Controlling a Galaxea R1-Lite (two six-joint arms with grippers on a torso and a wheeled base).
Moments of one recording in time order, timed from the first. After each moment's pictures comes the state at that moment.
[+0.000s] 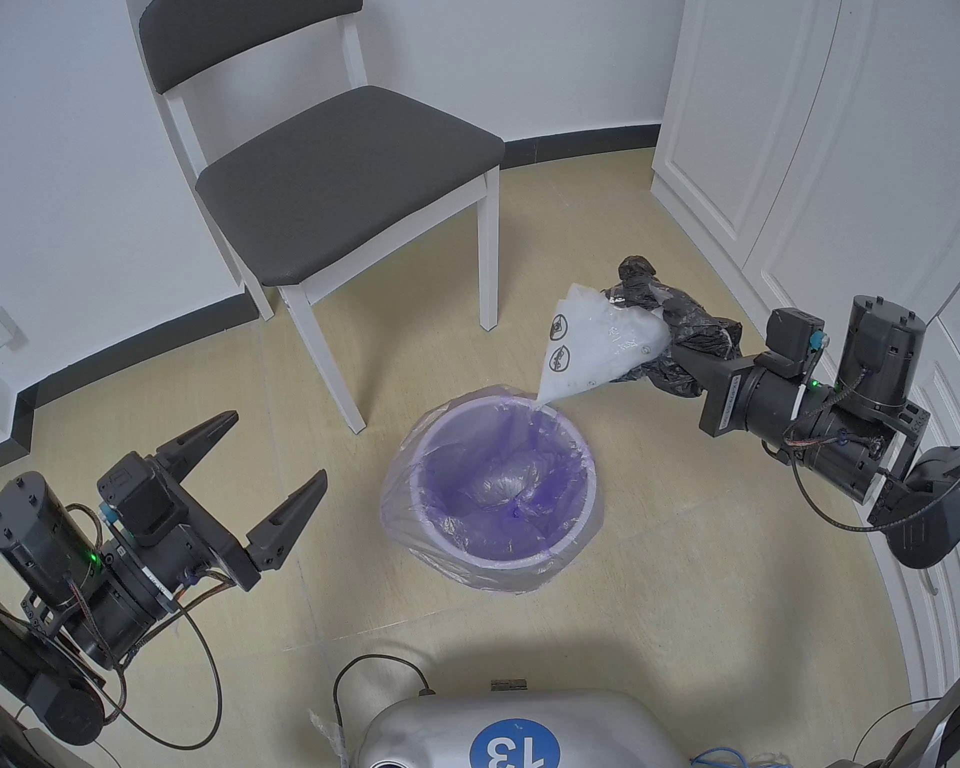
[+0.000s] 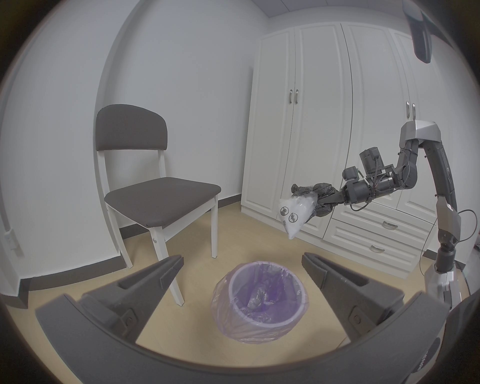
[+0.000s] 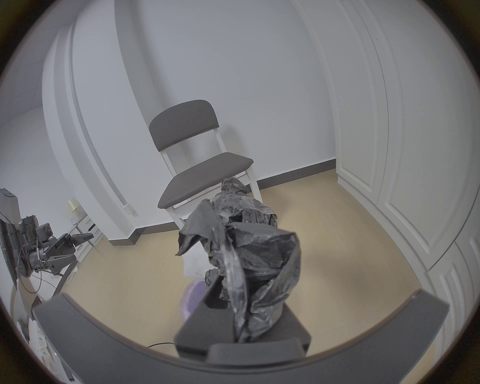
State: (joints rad) left arm -0.38 1.54 -0.11 -1.55 -0.18 0.15; right arm 0.46 1.68 -0.75 -0.89 0.02 0.12
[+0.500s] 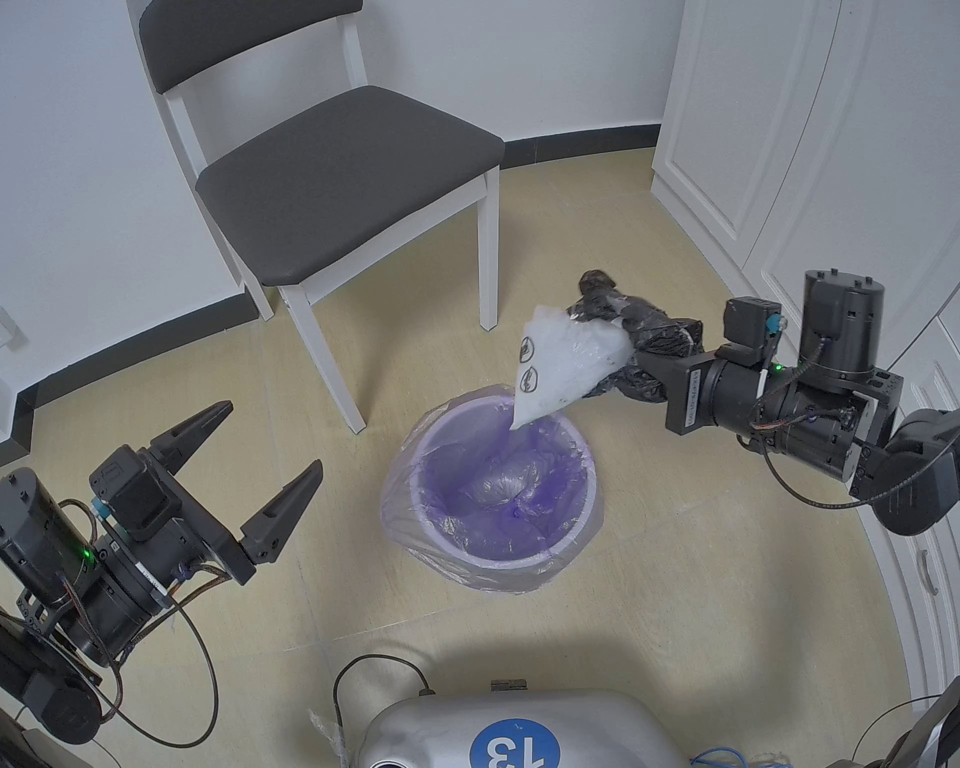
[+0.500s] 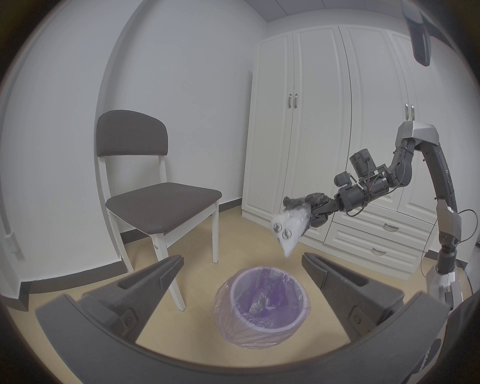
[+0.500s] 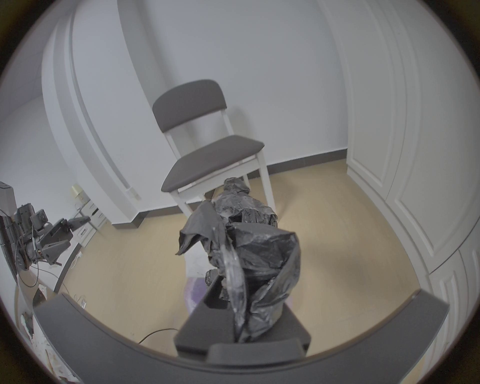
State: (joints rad) left arm -0.38 1.53 -0.12 -1.55 -0.18 0.16; right arm 0.53 1.73 -0.94 -0.60 0.00 0.08
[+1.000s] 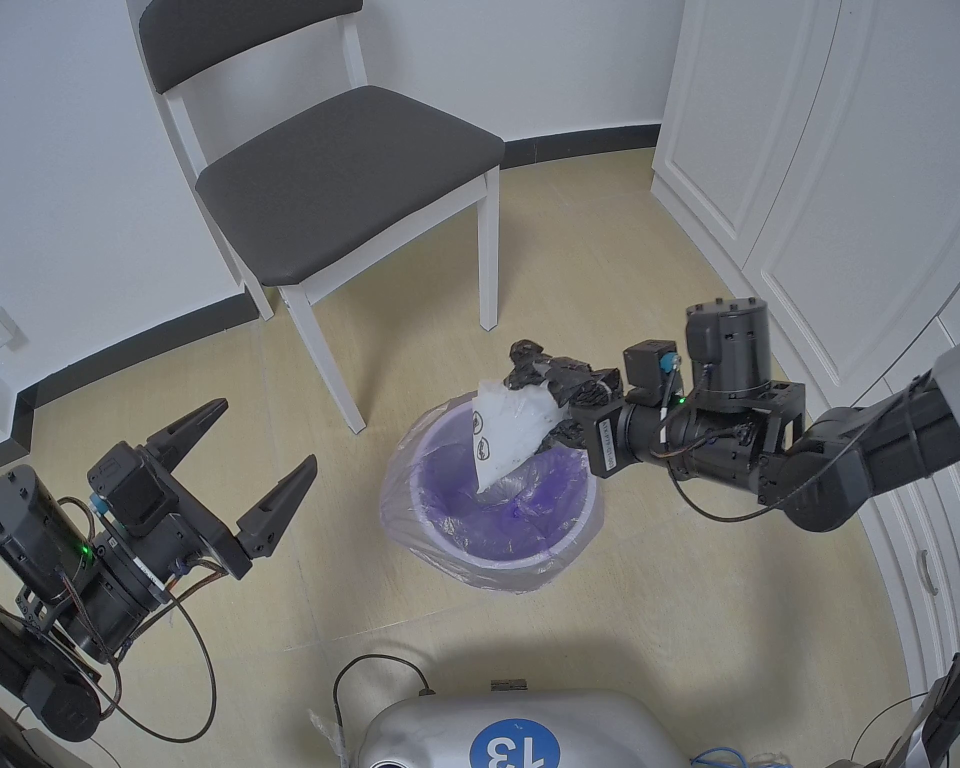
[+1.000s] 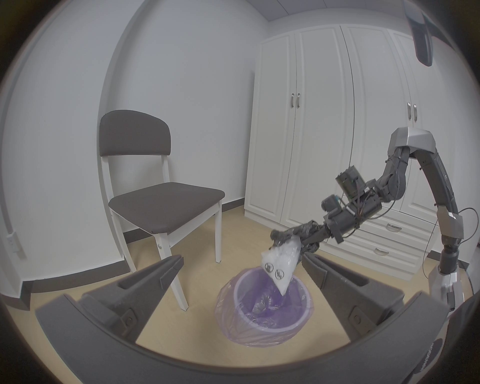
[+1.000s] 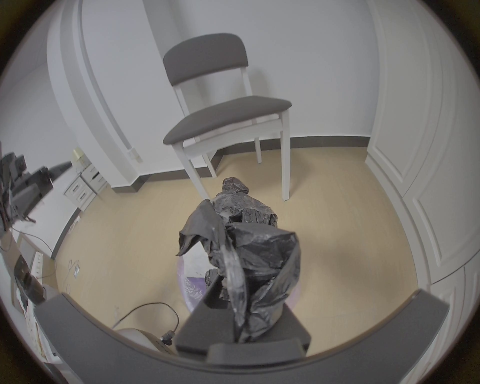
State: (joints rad) left arm -0.36 1.53 -0.12 -1.55 -0.18 0.15; right arm 0.58 1.96 -1.09 -0.50 -0.03 -0.03
